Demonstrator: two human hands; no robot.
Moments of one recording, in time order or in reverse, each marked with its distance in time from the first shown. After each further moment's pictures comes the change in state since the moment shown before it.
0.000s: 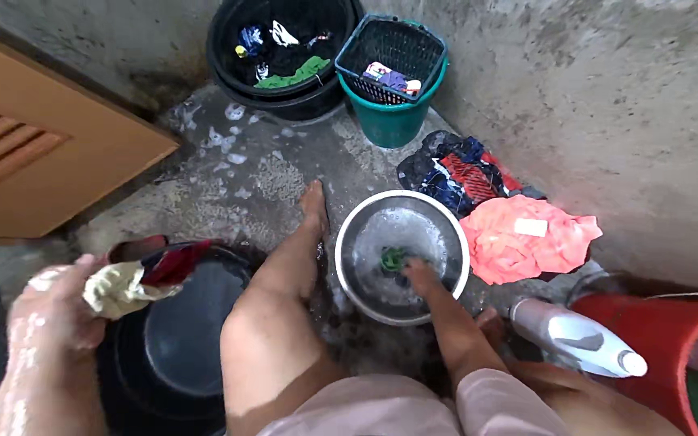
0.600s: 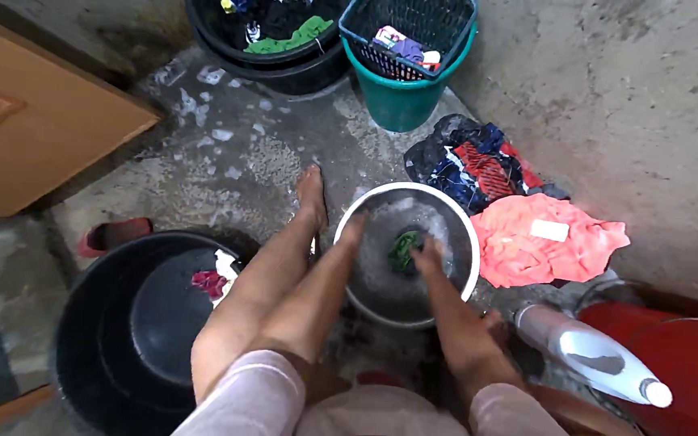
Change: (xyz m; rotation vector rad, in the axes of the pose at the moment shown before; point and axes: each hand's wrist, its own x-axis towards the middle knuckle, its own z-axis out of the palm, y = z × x) left_hand -0.070 -0.100 0.412 0.080 -0.794 -0.478; right_hand 0.052 0.007 -0.018 0.545 0.282 0.382
